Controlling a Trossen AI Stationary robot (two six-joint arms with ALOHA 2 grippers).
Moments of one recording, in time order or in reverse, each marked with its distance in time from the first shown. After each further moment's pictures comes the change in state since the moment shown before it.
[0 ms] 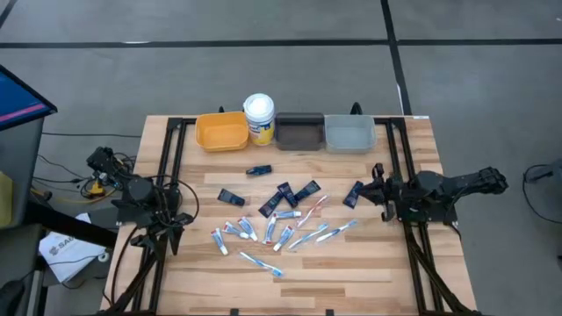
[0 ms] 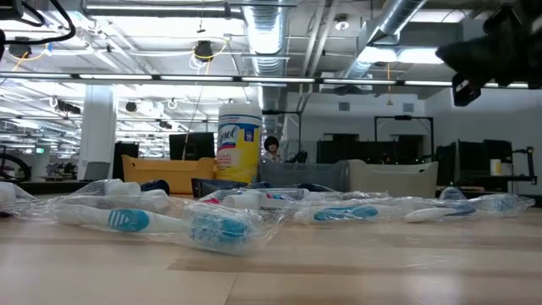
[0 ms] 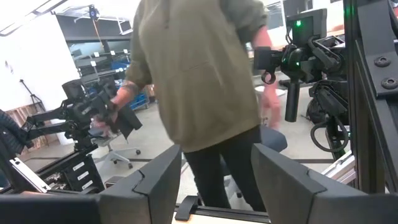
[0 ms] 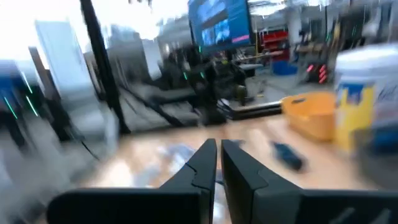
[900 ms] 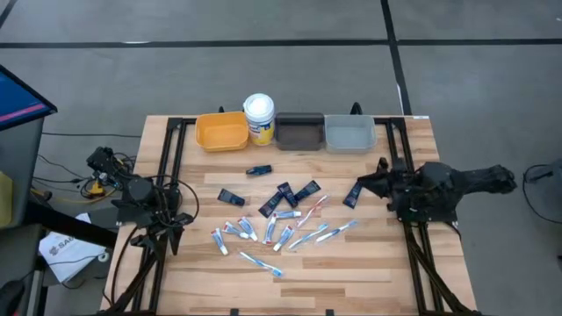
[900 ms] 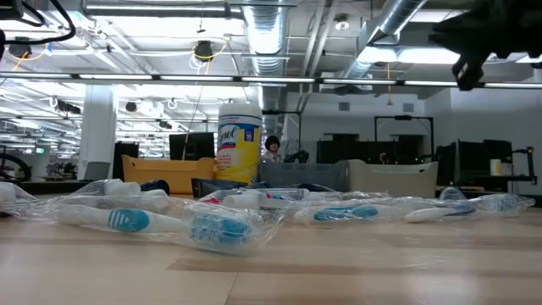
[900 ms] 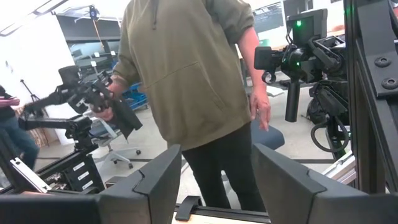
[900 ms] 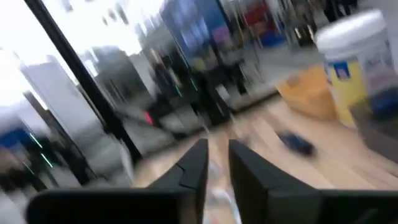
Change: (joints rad) left arm 0.000 0.000 0.000 0.001 0.000 0.000; right arm -0.038 0.179 0.259 -0.222 0.019 0.134
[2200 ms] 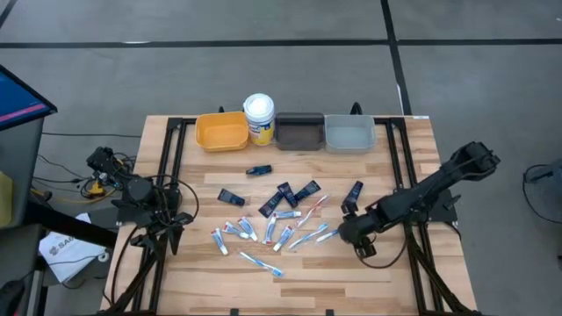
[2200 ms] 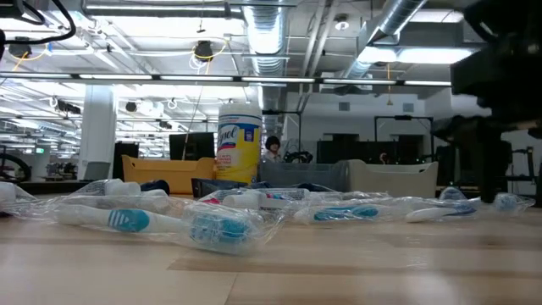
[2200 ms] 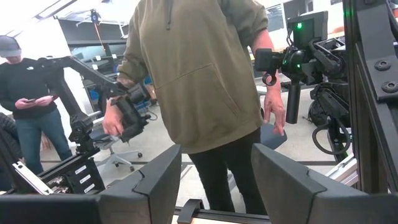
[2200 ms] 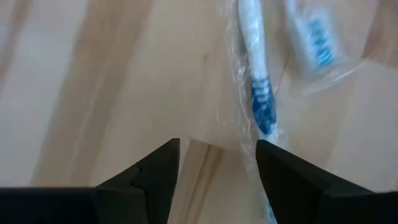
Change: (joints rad) left arm 0.000 0.000 0.000 0.014 0.000 0.000; right arm 0.297 1.216 0.349 -0.318 -0.181 -0.260
